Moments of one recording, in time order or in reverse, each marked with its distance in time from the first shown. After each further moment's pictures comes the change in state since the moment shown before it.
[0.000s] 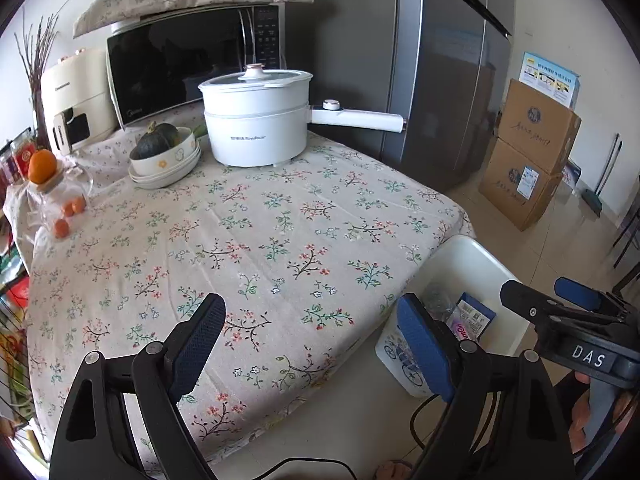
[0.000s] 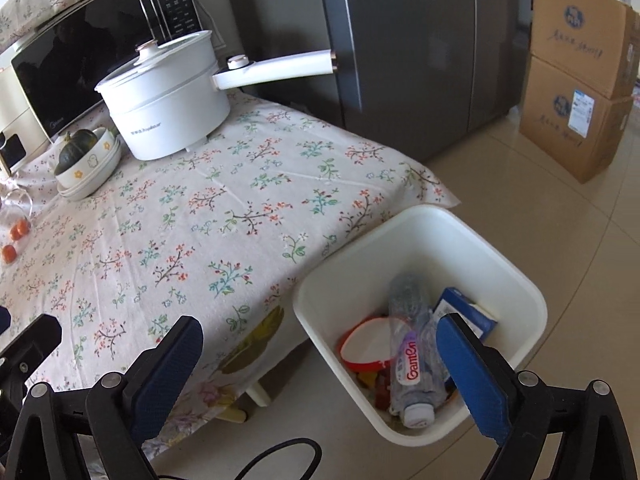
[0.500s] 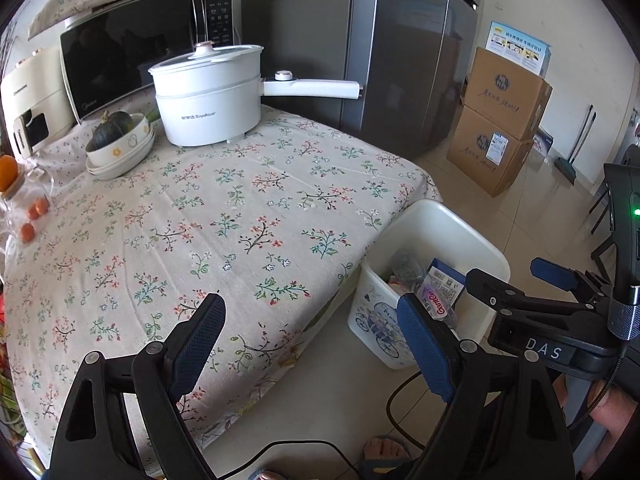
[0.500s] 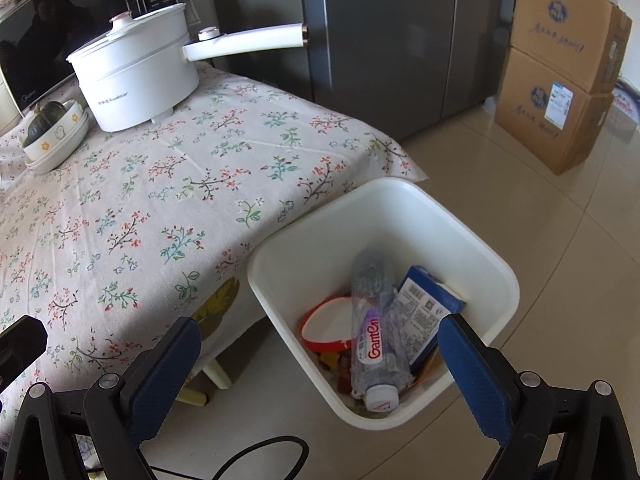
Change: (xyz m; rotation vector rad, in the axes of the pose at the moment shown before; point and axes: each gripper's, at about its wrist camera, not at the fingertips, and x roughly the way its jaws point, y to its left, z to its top) left arm 0.012 -0.024 -0.010 0.070 0.087 -0.098; right arm 0.015 -0.014 -0.018 -0.016 0.041 -0.092
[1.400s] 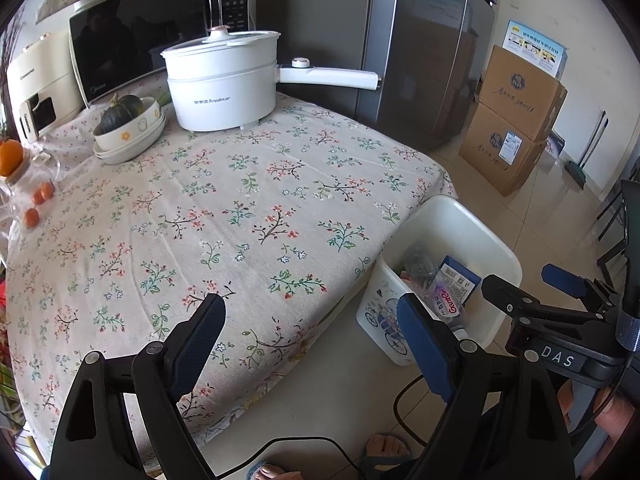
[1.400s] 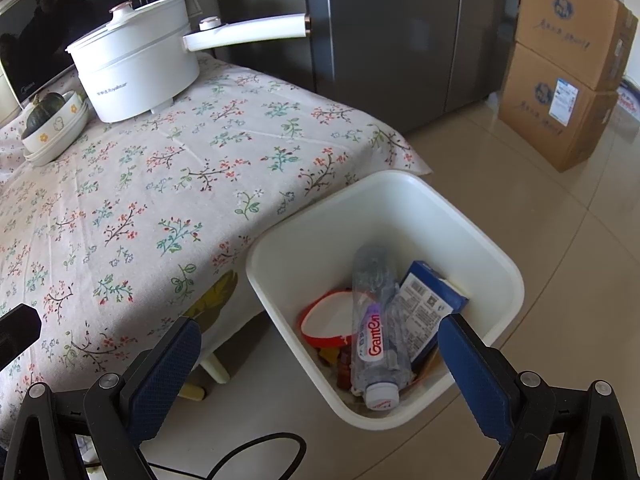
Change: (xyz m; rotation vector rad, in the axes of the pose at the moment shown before) left arm 0.010 0.012 0.002 -0.044 0.040 0.029; right arm 0.008 0.002 -0.001 -0.012 0.021 0.002
